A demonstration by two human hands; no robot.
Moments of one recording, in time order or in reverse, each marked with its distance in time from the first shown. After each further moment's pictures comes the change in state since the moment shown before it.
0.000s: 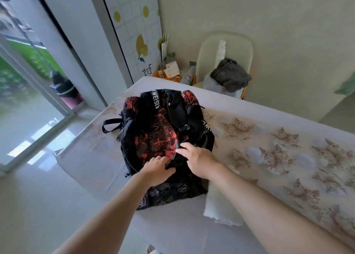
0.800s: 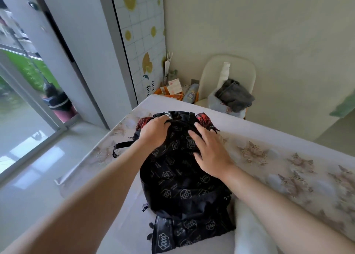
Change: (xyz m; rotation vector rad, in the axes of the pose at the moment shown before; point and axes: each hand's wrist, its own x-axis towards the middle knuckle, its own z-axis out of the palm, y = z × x) left_hand 0.079 -0.058 -0.196 -0.154 0.596 0.157; right_hand 0.088 -0.035 -0.072 -0.132 0.537 -0.043
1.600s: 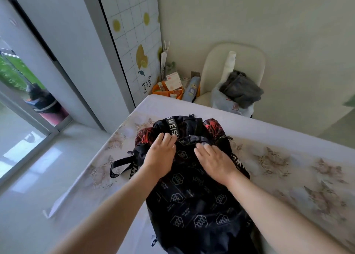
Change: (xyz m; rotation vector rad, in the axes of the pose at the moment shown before) left_hand 0.043 -0.057 0.067 0.871 -0.194 0.494; right_hand 0.061 0.048 0.101 -0.539 -0.215 -0.223
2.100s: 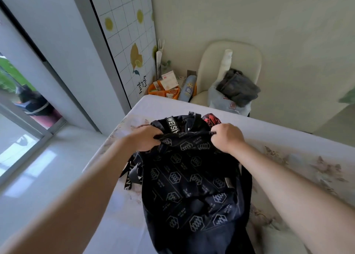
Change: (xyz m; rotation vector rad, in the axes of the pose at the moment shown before) left_hand 0.042 -0.097 0.000 -0.912 -0.345 -0.100; right_hand 0.049 0.081 -0.042 0.693 -0.309 0.699
